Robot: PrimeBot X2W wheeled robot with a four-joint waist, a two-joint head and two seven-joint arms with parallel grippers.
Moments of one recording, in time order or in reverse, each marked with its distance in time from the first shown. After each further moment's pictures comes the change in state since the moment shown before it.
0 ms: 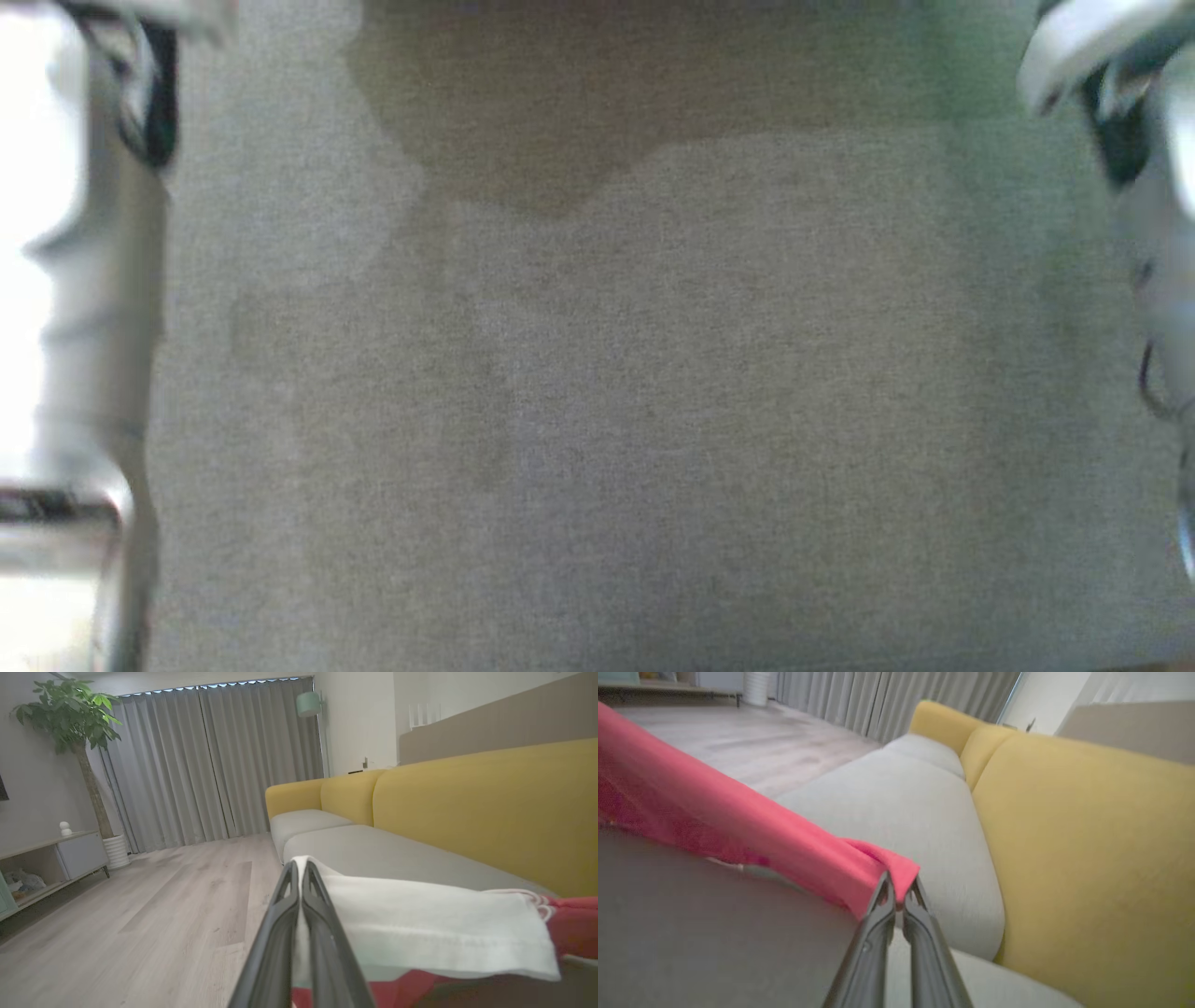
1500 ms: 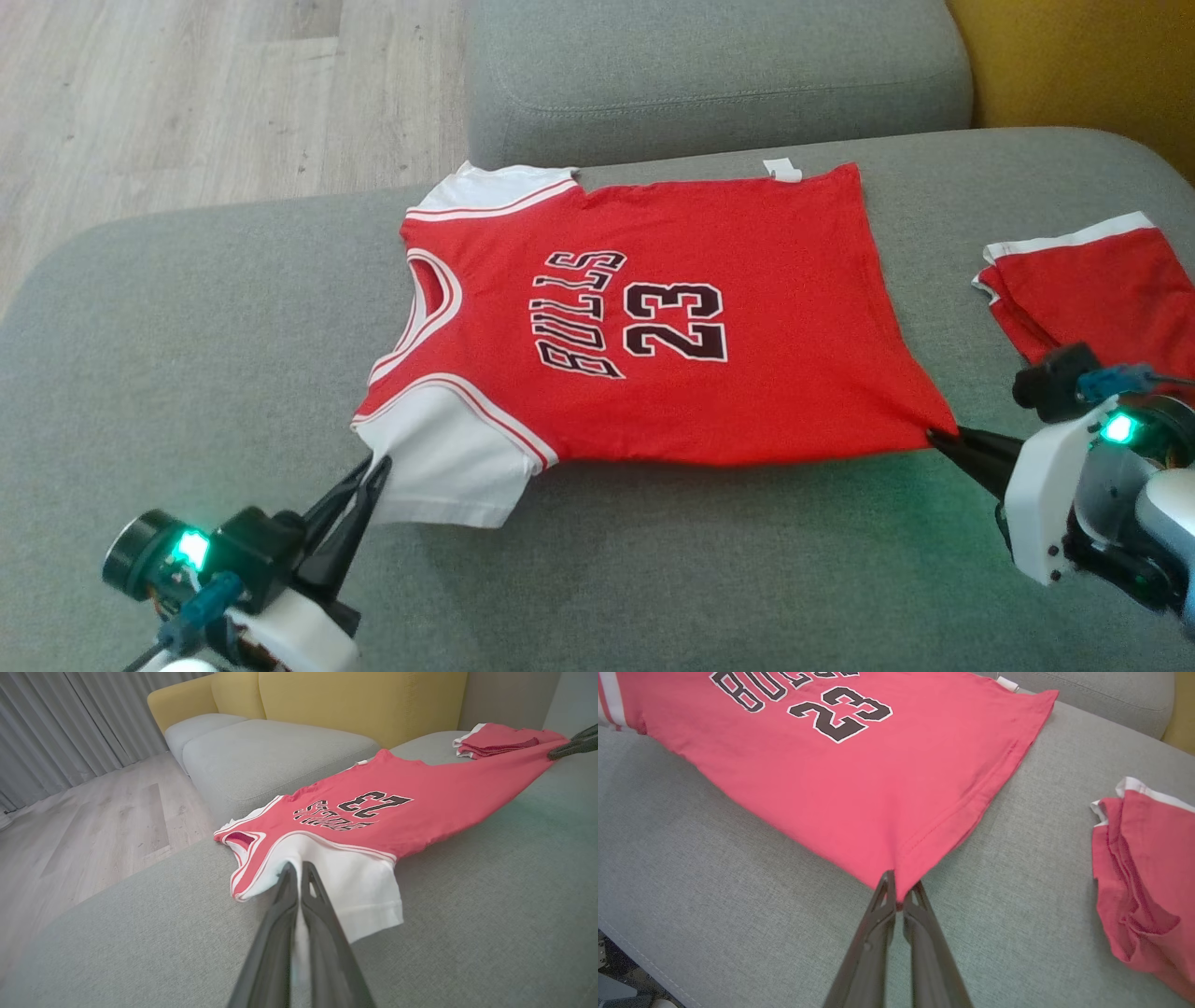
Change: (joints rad) left arm 1.157 0.334 -0.272 -0.904 -0.151 0.072 0.349; right arm 0.620 -0.526 0.793 -0.647 0.943 0.000 0.457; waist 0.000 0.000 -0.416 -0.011
